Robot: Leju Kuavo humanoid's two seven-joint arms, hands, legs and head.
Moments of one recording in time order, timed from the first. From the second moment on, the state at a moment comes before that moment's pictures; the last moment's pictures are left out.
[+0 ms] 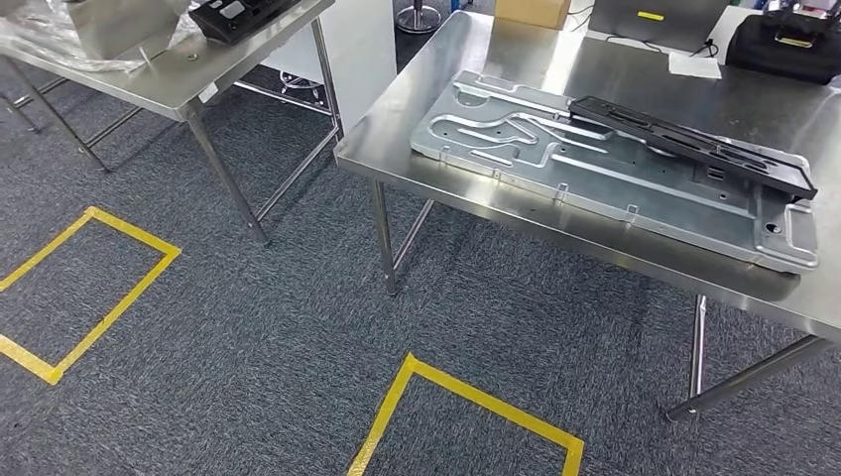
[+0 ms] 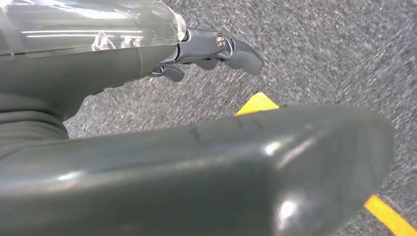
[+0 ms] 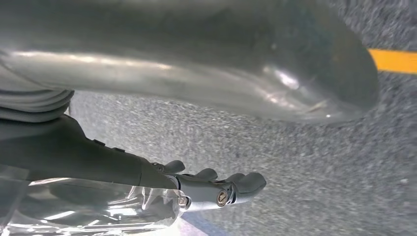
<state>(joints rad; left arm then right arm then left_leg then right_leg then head) -0.07 -0.10 1.48 -0.24 -1.12 -0.01 -0.41 0.01 0.26 -1.04 -0.31 0.97 -0.53 -0.10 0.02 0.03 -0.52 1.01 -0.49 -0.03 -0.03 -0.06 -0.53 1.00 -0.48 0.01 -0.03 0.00</state>
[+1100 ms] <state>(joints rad) -0.07 -0.08 1.46 -0.24 -1.13 -0.01 -0.40 0.00 0.25 -1.06 -0.29 1.03 -0.49 -0.10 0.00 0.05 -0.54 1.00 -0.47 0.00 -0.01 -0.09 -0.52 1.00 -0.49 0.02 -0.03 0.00</state>
